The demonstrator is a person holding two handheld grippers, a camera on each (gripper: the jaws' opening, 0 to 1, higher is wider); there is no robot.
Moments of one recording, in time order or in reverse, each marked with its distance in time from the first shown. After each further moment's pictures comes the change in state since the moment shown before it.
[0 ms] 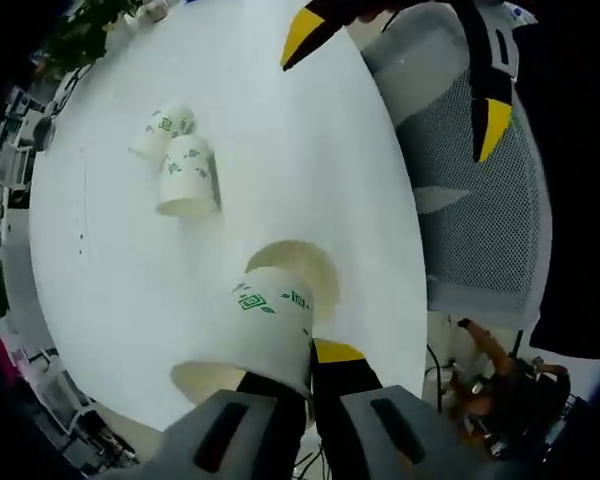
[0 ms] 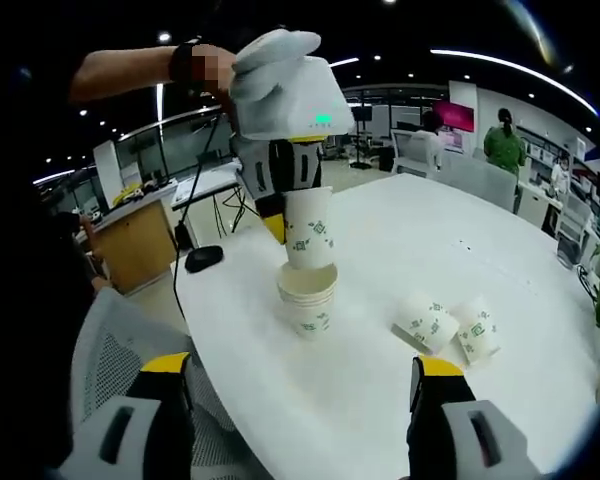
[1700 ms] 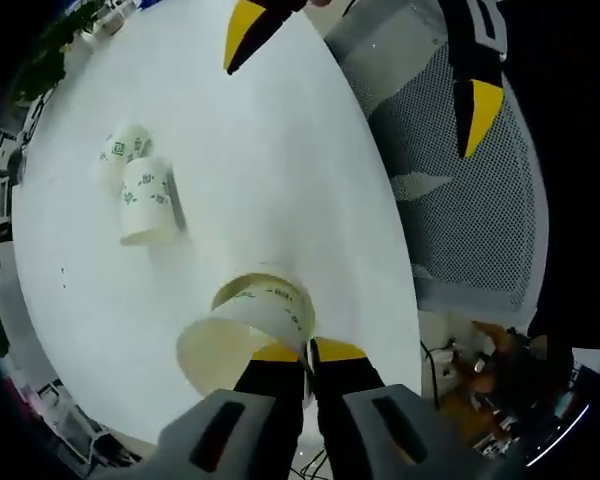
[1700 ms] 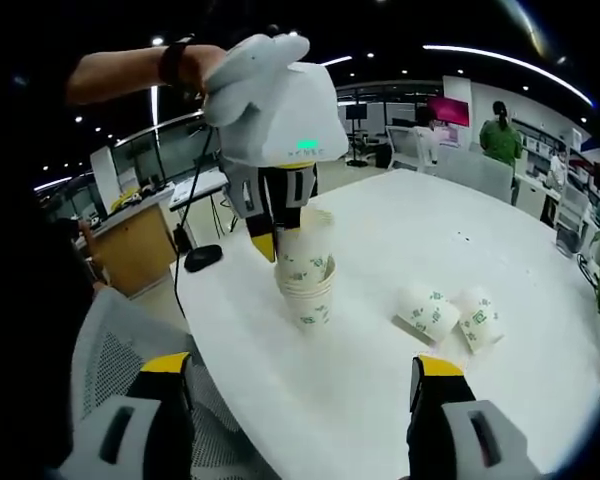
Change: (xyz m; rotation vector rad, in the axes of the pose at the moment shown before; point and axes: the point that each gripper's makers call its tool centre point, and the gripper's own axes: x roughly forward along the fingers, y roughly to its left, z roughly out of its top) left arm 0.016 -0.015 0.019 0.117 0.031 -0.057; right arm -0.002 0.000 -0.009 0.033 -0.001 -0.001
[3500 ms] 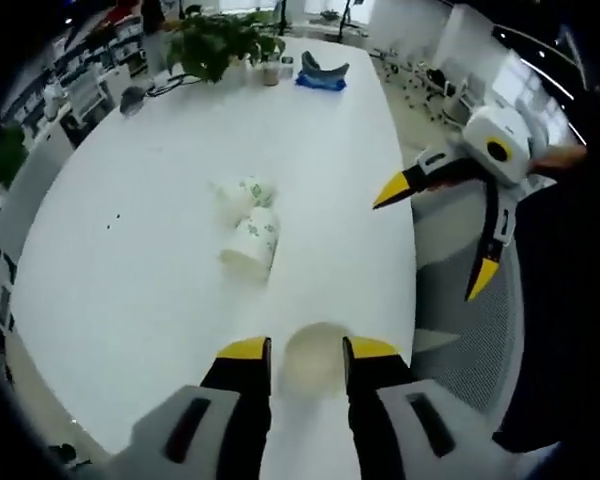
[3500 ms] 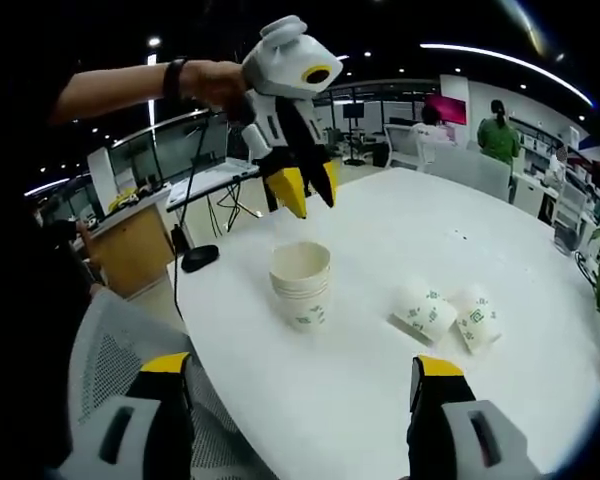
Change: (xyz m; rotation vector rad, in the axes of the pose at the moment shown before) left arm -0.067 0.061 0.007 -0.575 -0.643 0.039; right arm 0.001 -0.007 -0.001 0.008 0.005 -0.014
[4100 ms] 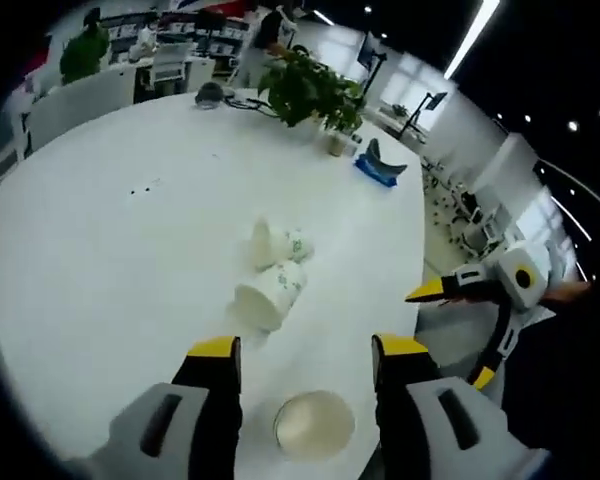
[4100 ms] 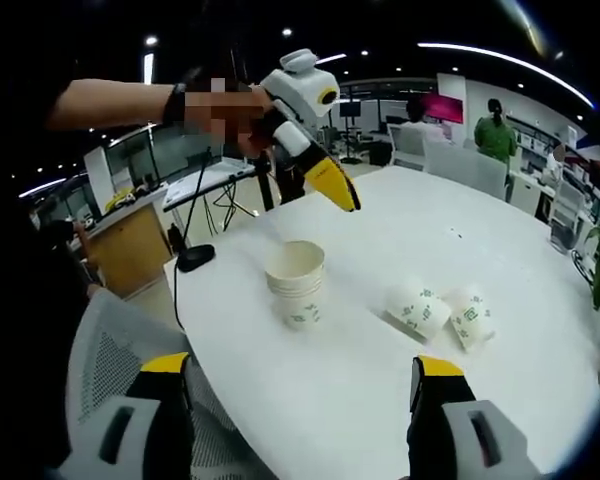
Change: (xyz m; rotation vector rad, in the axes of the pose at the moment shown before) left arm 0.017 0.022 0.024 -0.393 -0.292 -0.034; right arm -0.004 -0.004 -0.001 0.008 0.007 -0.016
